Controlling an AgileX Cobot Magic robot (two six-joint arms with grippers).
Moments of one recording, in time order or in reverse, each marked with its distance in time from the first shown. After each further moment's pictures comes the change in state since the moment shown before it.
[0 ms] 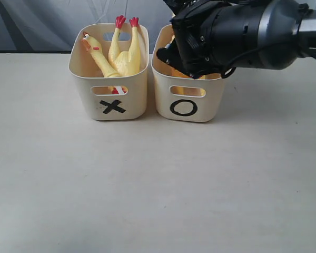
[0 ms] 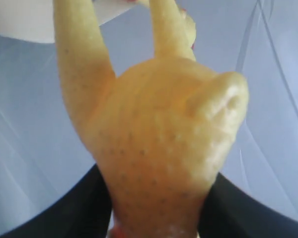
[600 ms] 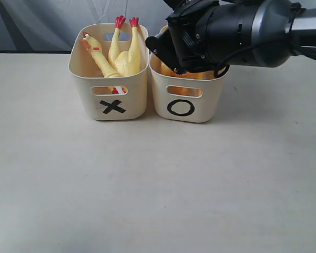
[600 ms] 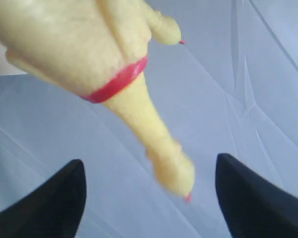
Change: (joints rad) left arm 0.000 0.000 0.000 0.000 0.000 0.000; right arm 0.000 0.016 -0.028 0.006 0.006 0.197
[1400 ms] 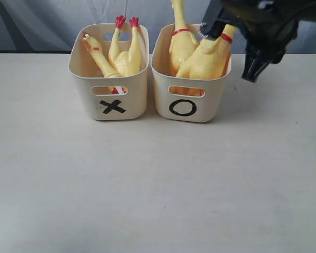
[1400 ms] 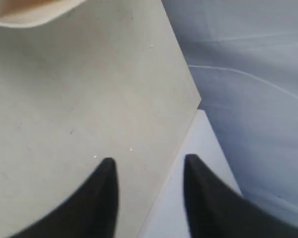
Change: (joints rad) left arm 0.000 0.000 0.000 0.000 0.000 0.000; right arm -0.121 -0.198 0.000 0.725 0.359 0.539
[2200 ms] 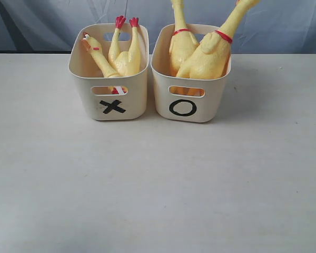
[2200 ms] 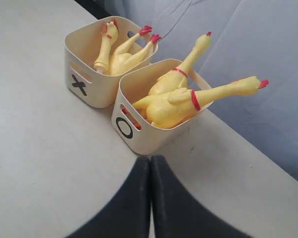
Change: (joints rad) left arm 0.000 0.000 0.000 0.000 0.000 0.000; right arm -0.111 -0.917 0.000 0.885 0.014 -0.360
